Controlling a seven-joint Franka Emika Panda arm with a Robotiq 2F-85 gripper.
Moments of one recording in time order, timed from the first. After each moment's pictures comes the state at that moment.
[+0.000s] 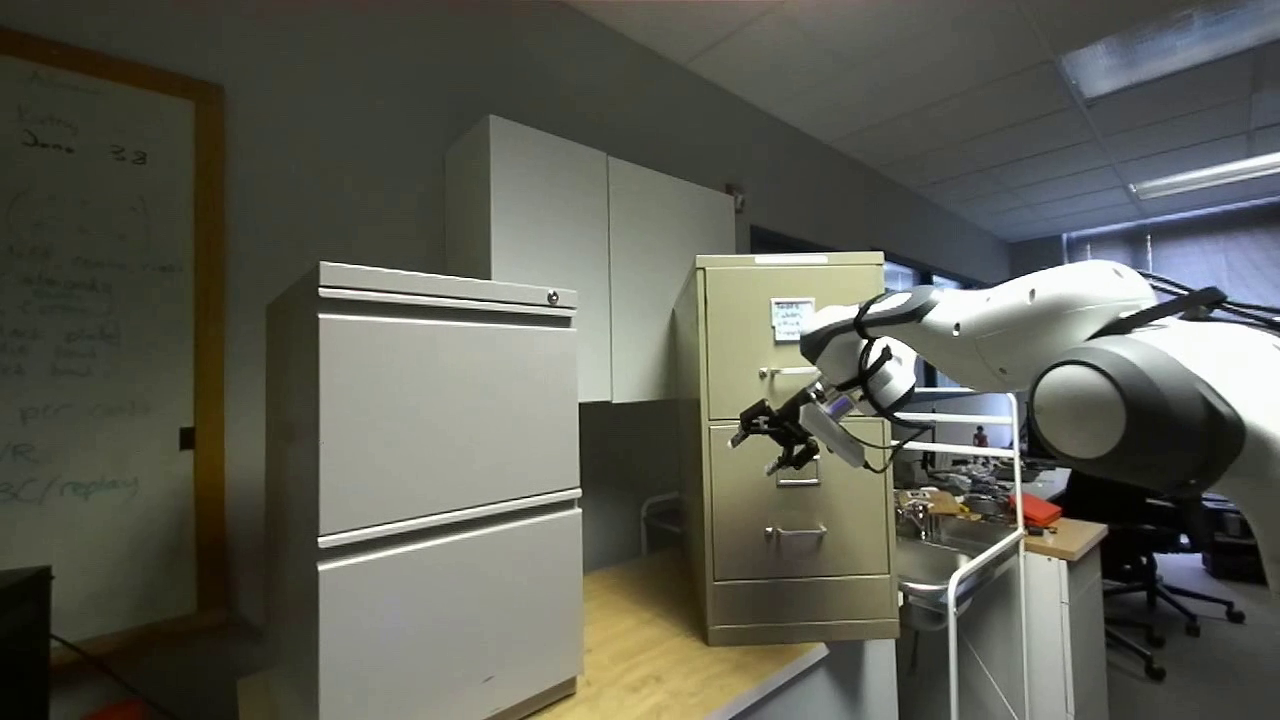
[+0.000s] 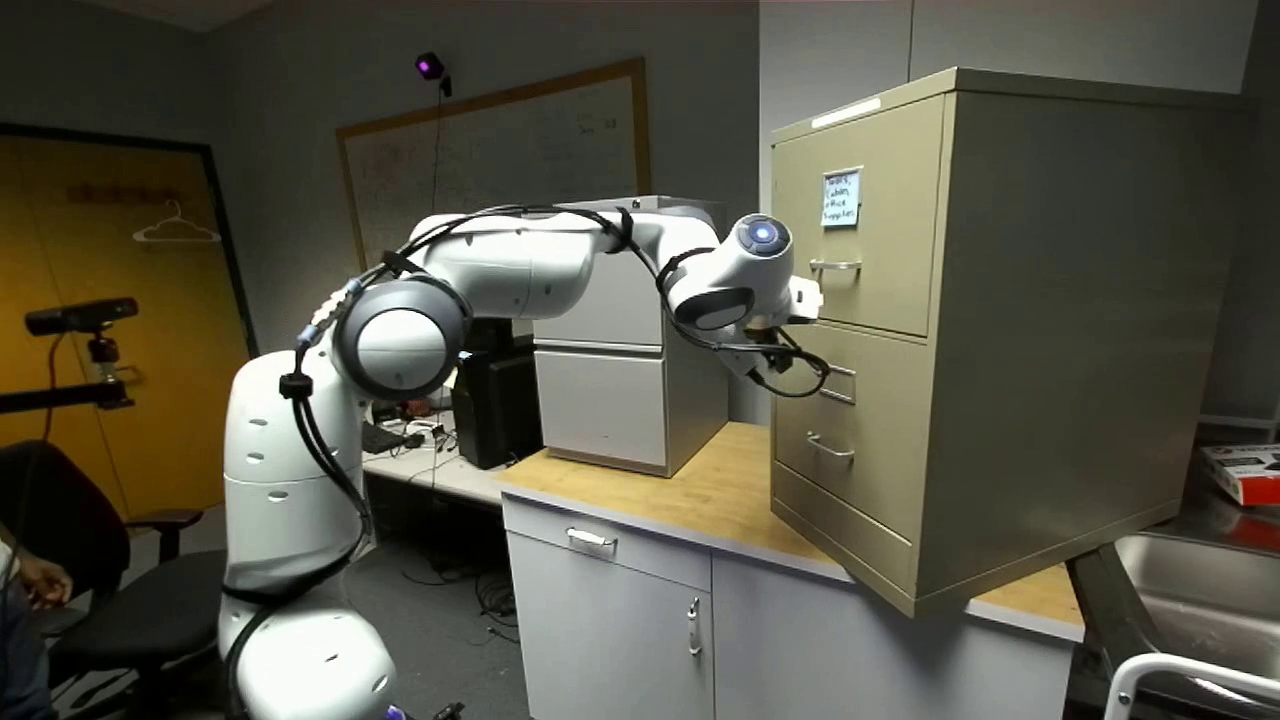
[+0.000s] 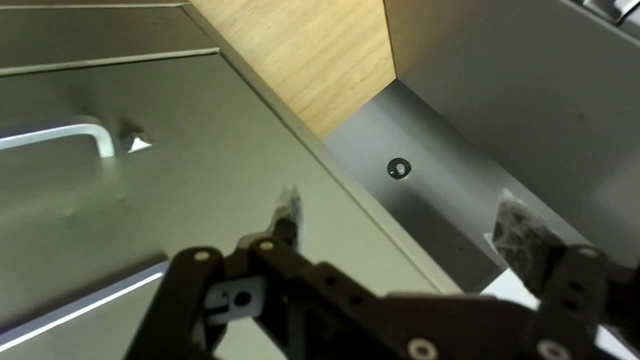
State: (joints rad) arm -0.13 0.16 -0.34 -1.58 0.89 2.23 -0.33
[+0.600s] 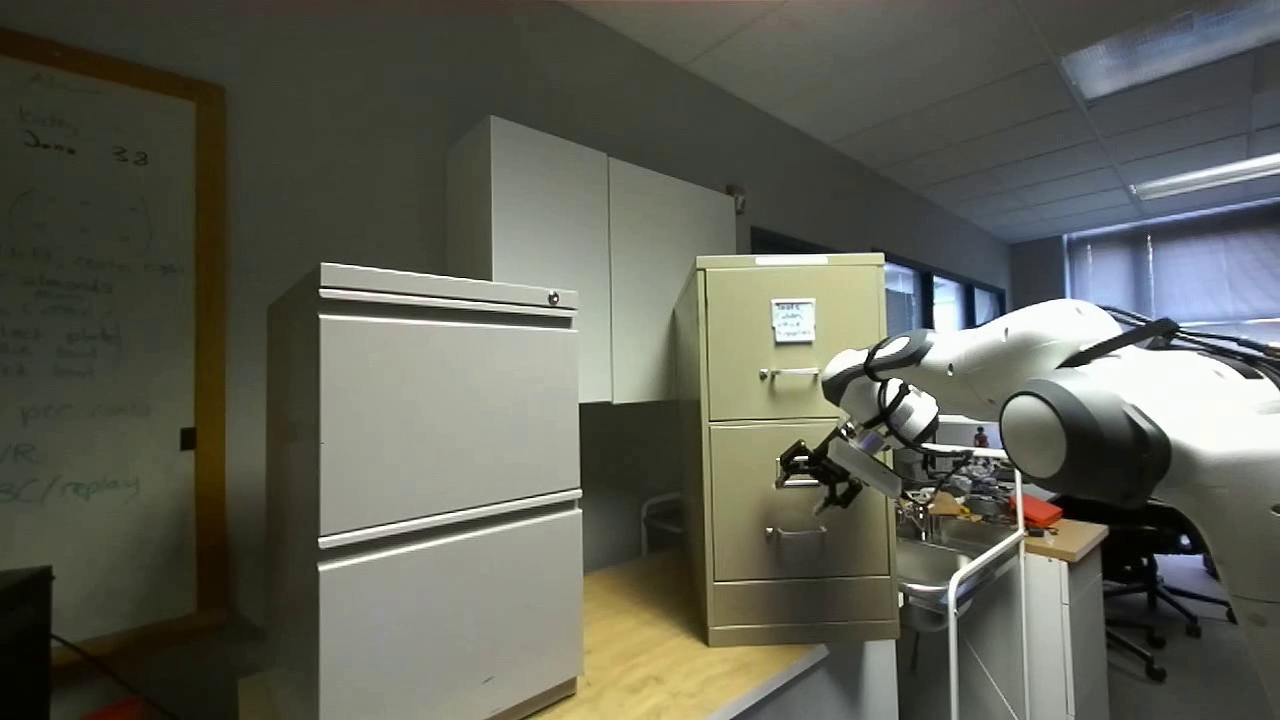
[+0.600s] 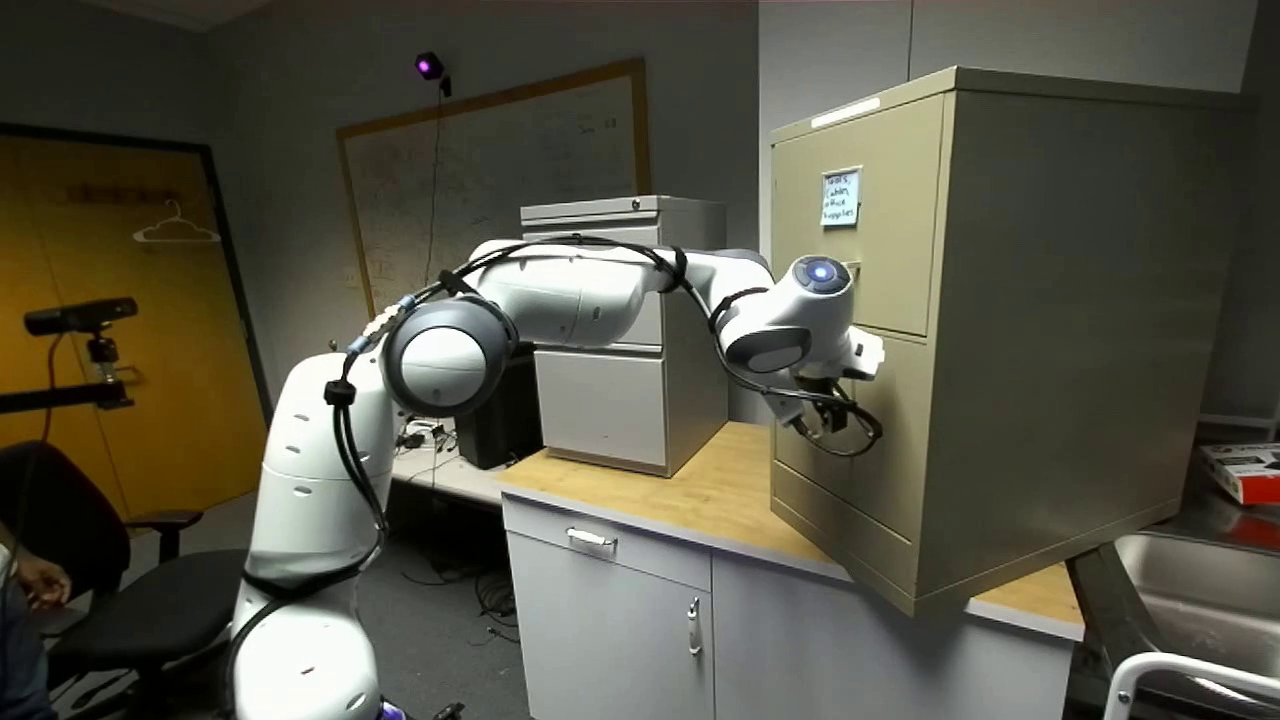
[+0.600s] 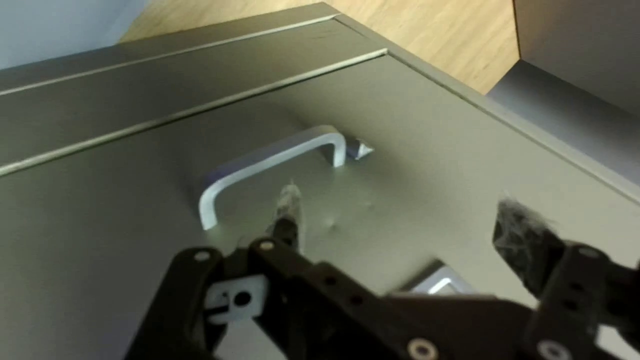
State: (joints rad) arm -0.30 0.29 -0.30 -1.53 0.79 2.22 -0.20
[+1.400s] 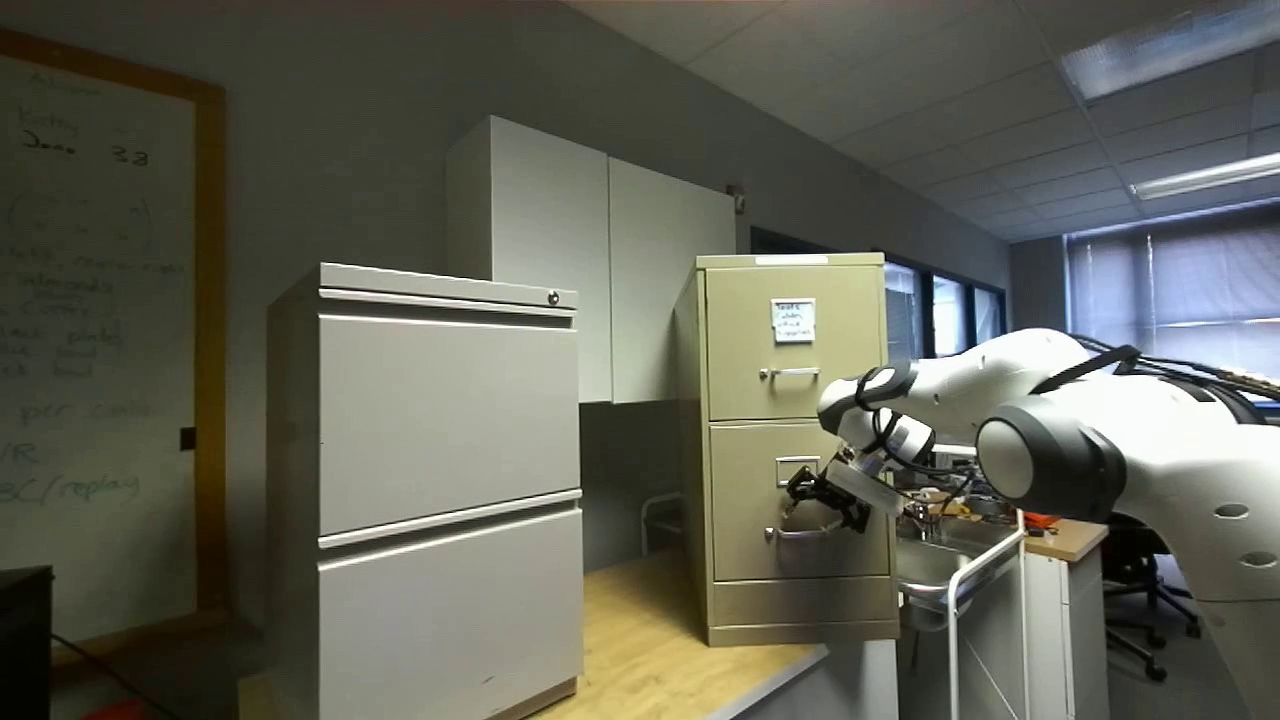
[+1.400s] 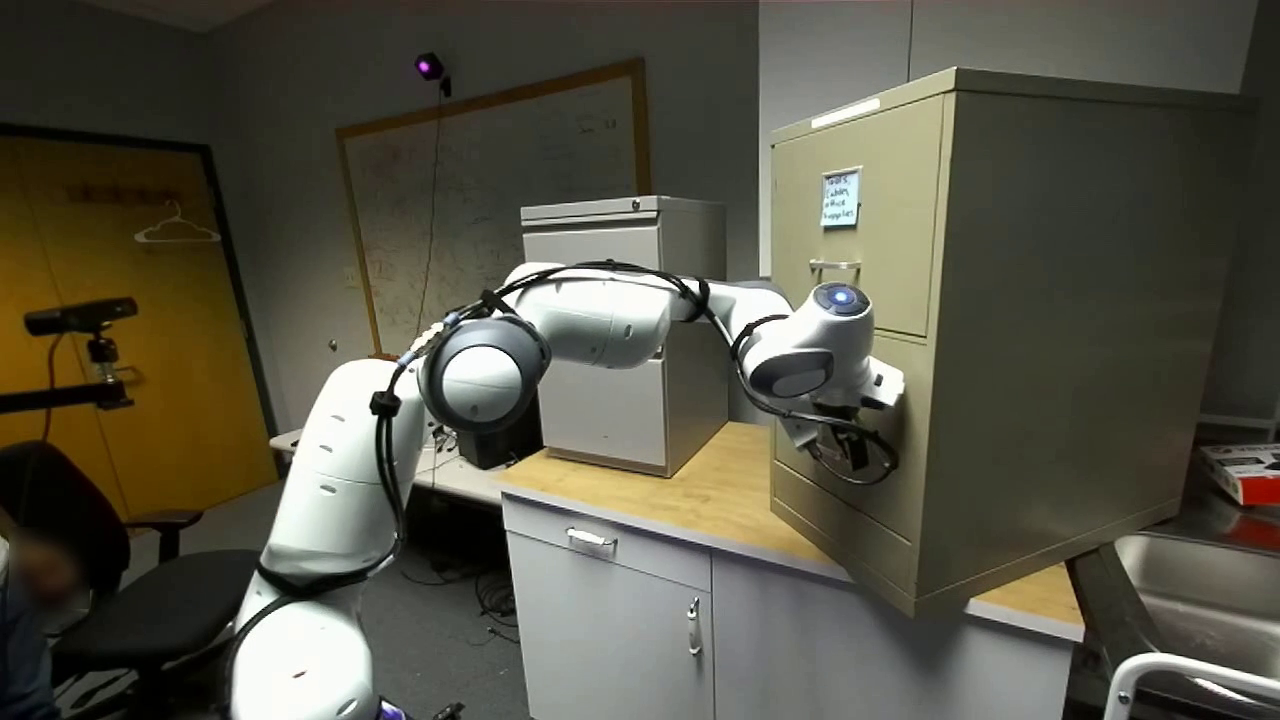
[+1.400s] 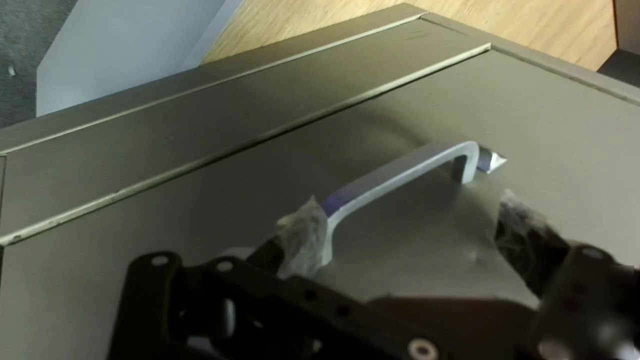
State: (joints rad) arm -0.35 0.41 -0.27 -1.46 0.69 2.22 -0.08
